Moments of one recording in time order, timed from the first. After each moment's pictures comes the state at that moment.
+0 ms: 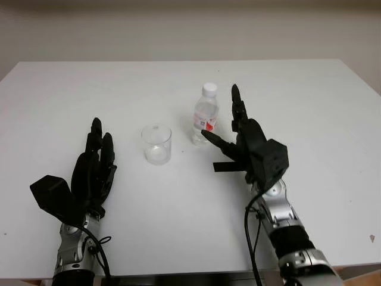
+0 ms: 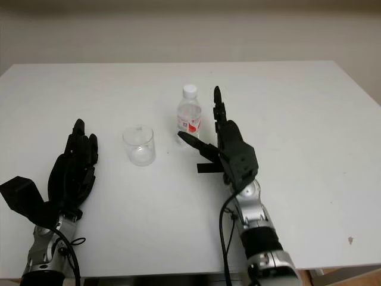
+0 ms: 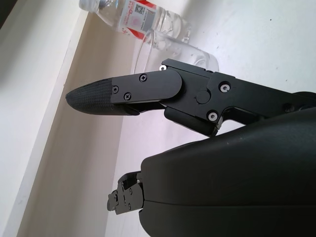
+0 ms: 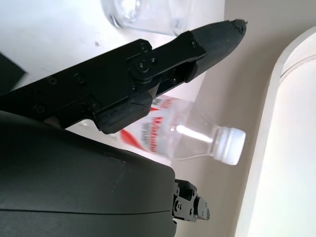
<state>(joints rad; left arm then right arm) -0.18 0.12 0.25 0.32 -0.30 -0.16 -0.26 -0.59 -0.10 0.02 0.69 -0.09 -0.32 0.03</state>
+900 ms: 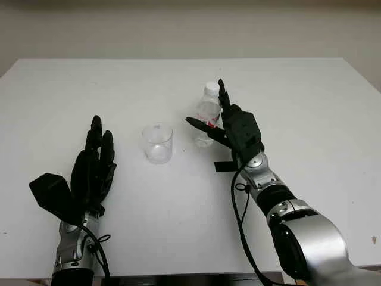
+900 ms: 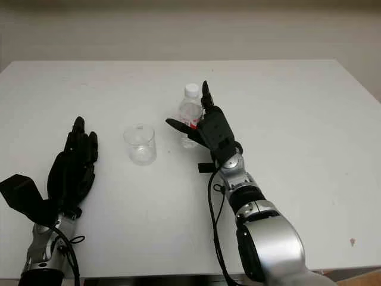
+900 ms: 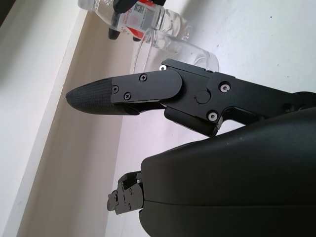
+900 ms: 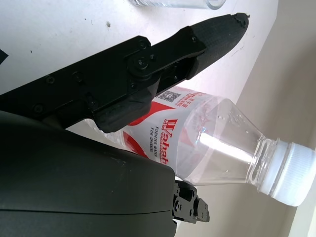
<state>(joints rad) -0.18 0.12 0.25 0.31 -0.30 -0.15 -0.26 -0.87 -0.10 0.03 1.18 -0.16 -0.36 -0.07</state>
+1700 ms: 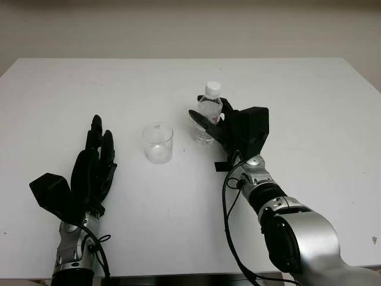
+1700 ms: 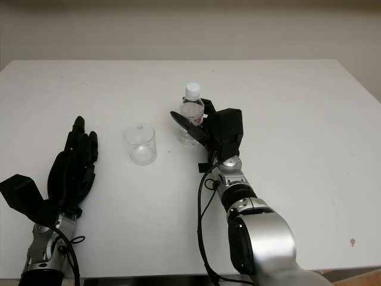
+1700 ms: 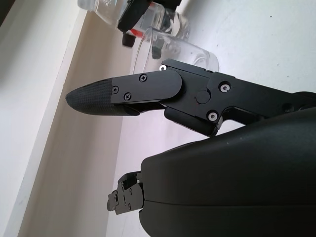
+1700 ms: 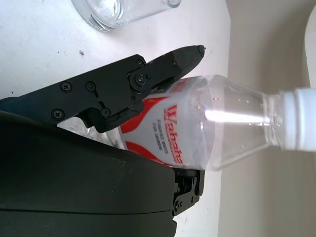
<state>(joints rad) -0.17 0.12 0.25 0.31 -0.29 -0.16 -0.25 -0.90 -0.04 -0.13 1.25 0.02 -0.31 0.06</state>
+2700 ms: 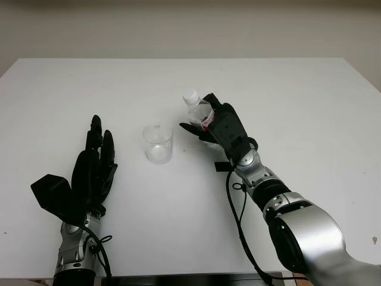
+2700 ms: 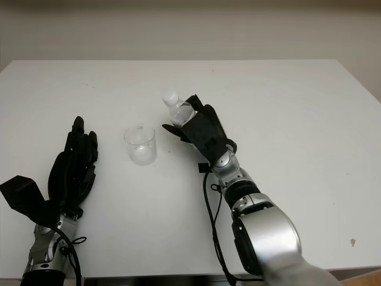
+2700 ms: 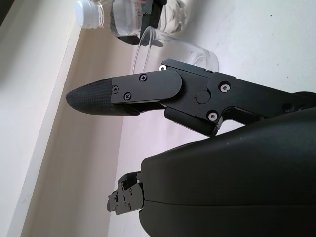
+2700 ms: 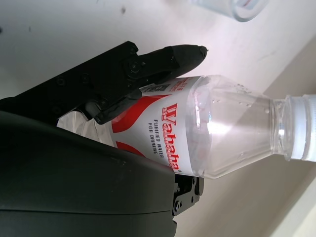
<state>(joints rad) -0.17 0.11 0.25 0.32 -0.28 -0.17 -0.24 -0.95 -0.12 0.16 1.26 -0.38 -0.37 -0.23</state>
